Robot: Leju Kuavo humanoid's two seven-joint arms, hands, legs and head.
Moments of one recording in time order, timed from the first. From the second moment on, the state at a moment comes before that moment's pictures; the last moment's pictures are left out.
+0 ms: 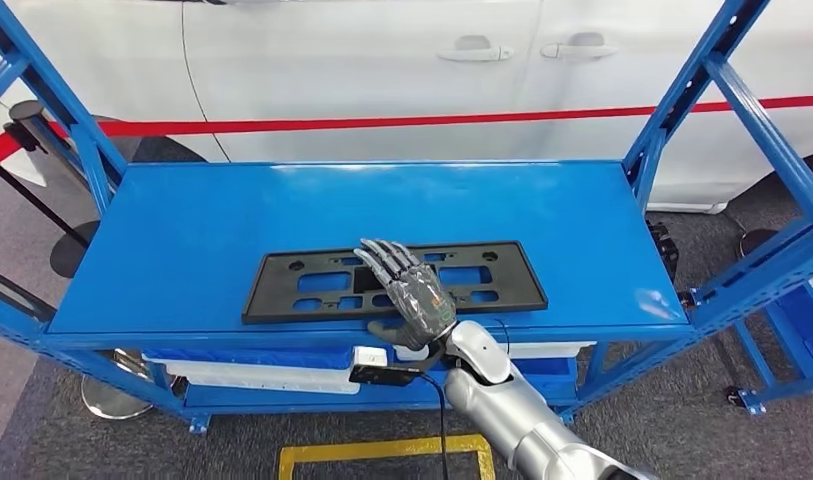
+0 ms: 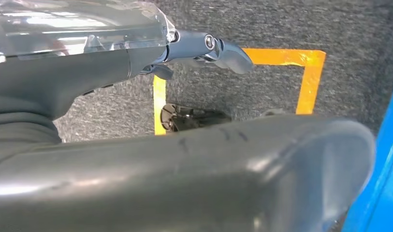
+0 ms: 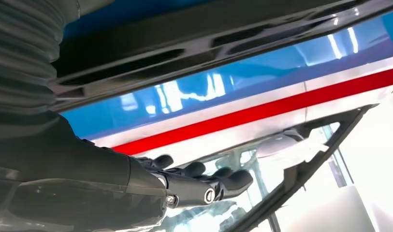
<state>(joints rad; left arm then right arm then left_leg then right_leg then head) -0.04 -0.04 0.70 -0.21 -0.41 0.01 -0.33 -0.55 0.14 0.61 -0.68 1.01 -0.61 -0.52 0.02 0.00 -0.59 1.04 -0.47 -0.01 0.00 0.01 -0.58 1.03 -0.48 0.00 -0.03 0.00</state>
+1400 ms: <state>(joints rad) -0.04 -0.05 0.75 -0.21 -0.46 -0.01 -0.38 -0.60 0.13 0.81 -0.56 1.55 -0.66 0.00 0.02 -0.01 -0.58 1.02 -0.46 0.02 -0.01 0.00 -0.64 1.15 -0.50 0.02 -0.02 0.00</state>
